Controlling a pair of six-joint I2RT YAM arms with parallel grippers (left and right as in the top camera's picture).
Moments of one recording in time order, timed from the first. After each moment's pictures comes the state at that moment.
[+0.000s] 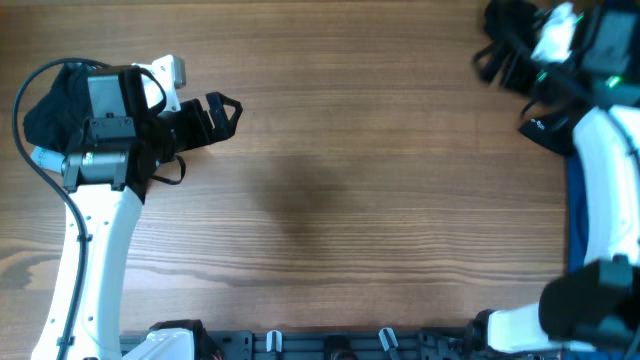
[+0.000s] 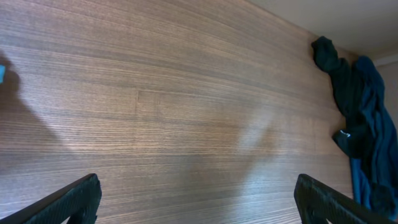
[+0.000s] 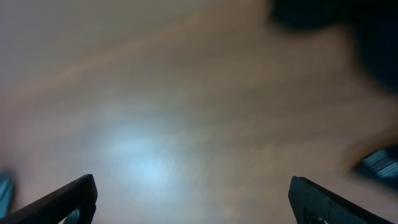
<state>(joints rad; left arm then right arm) 0.03 1.32 1.18 -0.69 0.44 -0.29 -0.20 1.65 1.55 -0.76 -0.31 0.18</state>
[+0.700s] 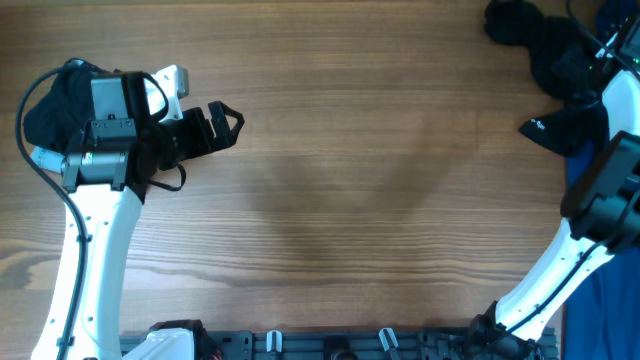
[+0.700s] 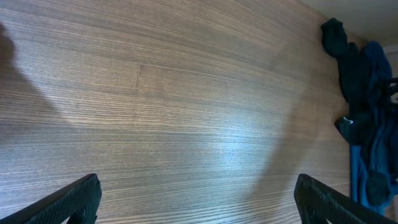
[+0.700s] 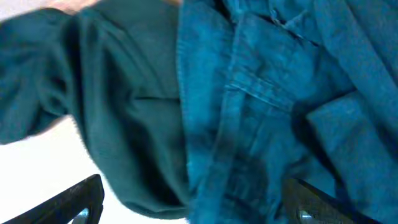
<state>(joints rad) 0.03 1.32 1.18 -0.78 0.44 -0.29 -0.46 2.27 1.82 -0.48 0.00 0.18</state>
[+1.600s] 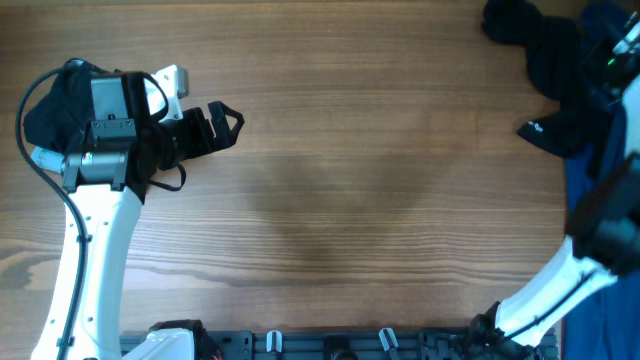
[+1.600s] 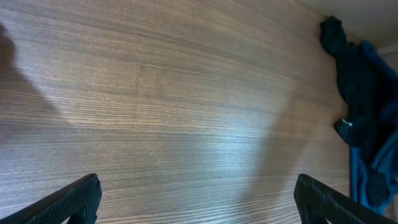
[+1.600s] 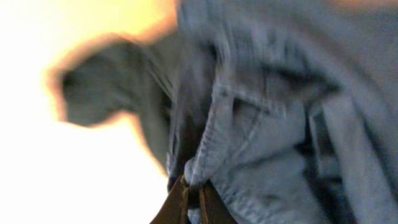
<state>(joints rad) 0.03 1.32 1.18 -0.78 0.44 -0.29 -0.48 2.06 1.81 -0.58 -0.15 0.18</state>
